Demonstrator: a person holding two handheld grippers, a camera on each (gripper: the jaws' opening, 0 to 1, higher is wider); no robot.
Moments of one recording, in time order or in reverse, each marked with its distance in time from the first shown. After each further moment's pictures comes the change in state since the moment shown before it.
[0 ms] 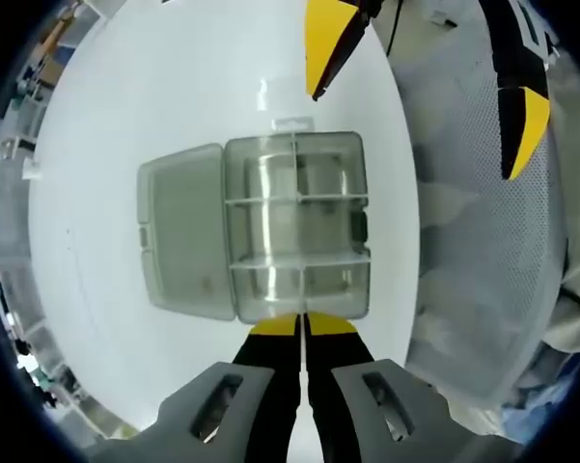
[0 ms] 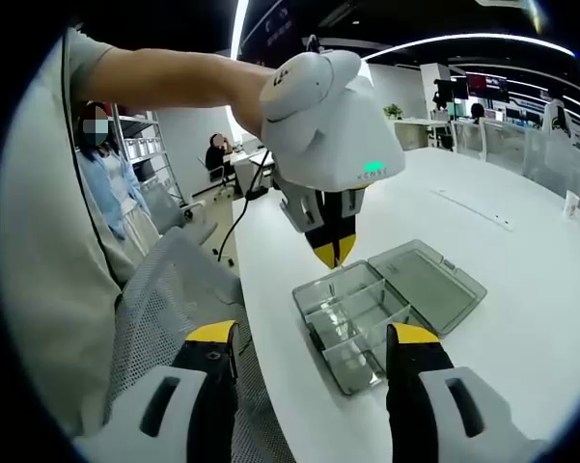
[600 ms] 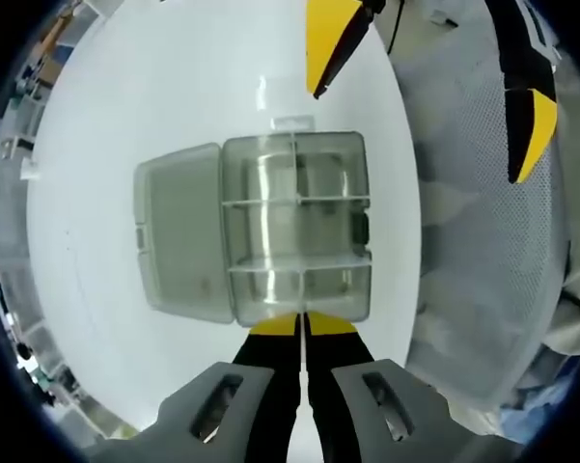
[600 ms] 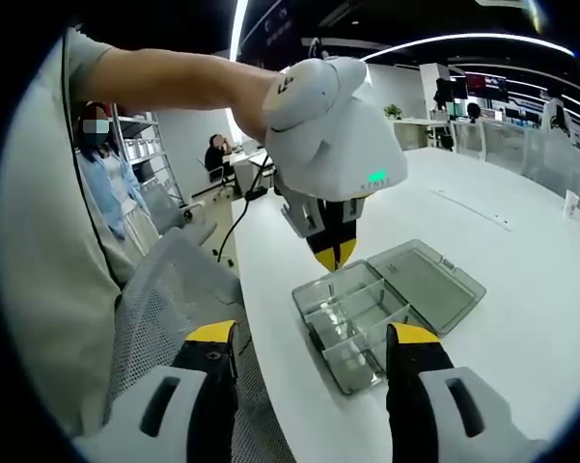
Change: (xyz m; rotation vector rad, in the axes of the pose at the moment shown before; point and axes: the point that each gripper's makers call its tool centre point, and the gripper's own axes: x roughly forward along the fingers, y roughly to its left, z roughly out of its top) left arm 0.006 0.000 -0.001 0.000 0.016 -0.006; right arm -0.001 0.000 -0.001 0.001 0.001 -0.003
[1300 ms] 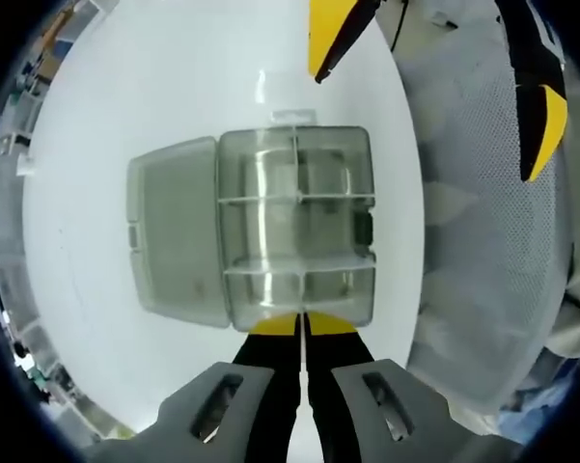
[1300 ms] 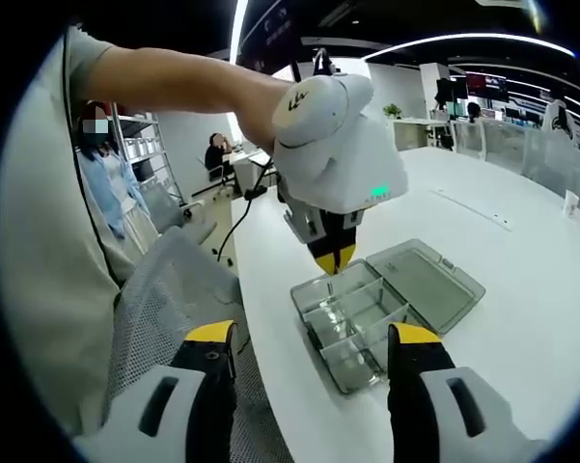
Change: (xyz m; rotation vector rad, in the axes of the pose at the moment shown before) left arm 0.009 0.001 -0.001 -0.012 0.001 -0.017; right arm 0.000 -0.002 -0.001 0.000 0.002 -0.001
